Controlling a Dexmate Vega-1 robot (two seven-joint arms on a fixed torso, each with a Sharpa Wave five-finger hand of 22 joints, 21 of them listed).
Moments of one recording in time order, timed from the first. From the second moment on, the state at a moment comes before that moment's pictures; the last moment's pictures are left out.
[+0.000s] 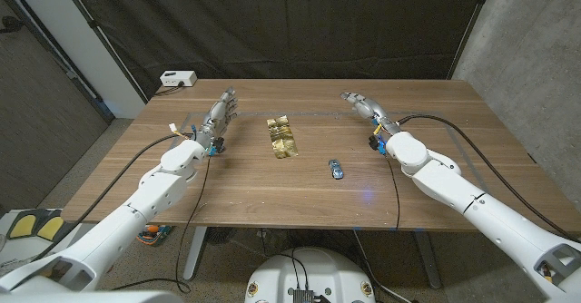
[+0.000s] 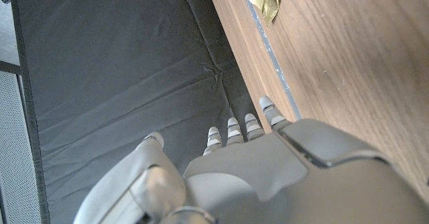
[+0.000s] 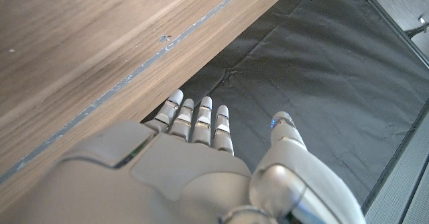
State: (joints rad) left arm 0.92 0.65 0.34 -1.48 -0.63 -0.16 0.03; left_hand 0.22 0.13 0.21 0.11 0.32 -0.09 -0.11 0.21 0.18 -0.06 0.01 0.23 0.19 -0.11 0.06 0.20 0.18 -0.17 0.12 0.60 0.19; right arm -0.84 -0.66 -0.54 -1.68 0.19 -0.04 -0.19; right_hand 0.28 0.10 0.35 -0.15 0.18 0.18 -0.01 0.19 0.18 0.20 0.05 0.22 0.18 0.09 0.06 0.19 0.17 -0.10 0.05 0.71 0.18
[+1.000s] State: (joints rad) left arm 1.05 0.81 0.28 -1.70 -0.58 0.01 0.17; left_hand 0.40 0.06 0.25 -0.03 0.22 -0.04 -0.09 0.21 0.18 -0.04 0.00 0.22 0.19 -0.12 0.06 0.19 0.18 -0.18 0.13 0.56 0.19; right arm -0.73 -0.65 -0.65 -1.69 0.02 -0.11 -0.11; right_hand 0.33 0.08 0.37 -0.17 0.19 0.19 -0.02 0.19 0.18 0.20 0.04 0.22 0.18 0.11 0.06 0.19 0.17 -0.09 0.08 0.70 0.18
